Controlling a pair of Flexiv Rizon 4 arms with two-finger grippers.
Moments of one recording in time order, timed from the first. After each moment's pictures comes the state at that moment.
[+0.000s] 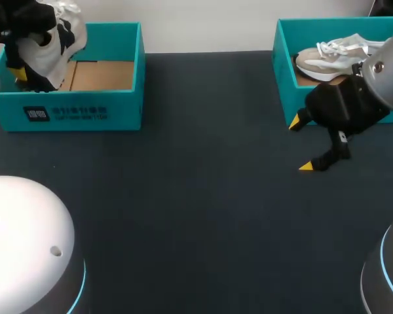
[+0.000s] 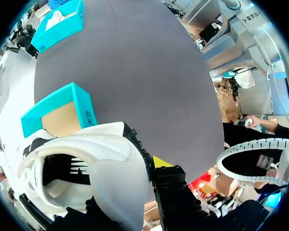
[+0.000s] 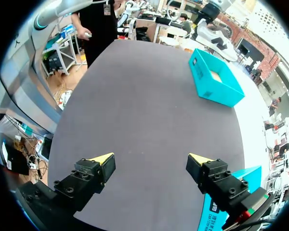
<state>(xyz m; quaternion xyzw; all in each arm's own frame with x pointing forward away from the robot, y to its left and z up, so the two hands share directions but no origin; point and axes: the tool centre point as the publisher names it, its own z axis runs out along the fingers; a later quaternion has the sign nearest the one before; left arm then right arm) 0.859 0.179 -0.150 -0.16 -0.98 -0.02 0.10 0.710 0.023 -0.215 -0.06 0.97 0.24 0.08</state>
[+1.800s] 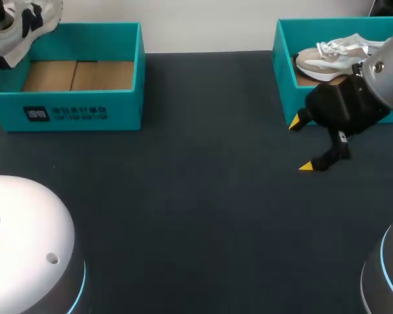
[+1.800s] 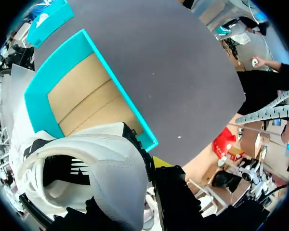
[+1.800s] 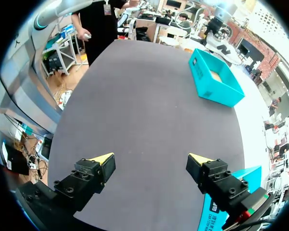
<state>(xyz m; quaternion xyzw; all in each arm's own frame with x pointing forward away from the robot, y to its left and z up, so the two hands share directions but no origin) 1.004 0.325 -0.188 -0.30 -0.95 -0.07 0.03 0.710 0.023 -0.215 -0.06 0.97 0.24 0.08</state>
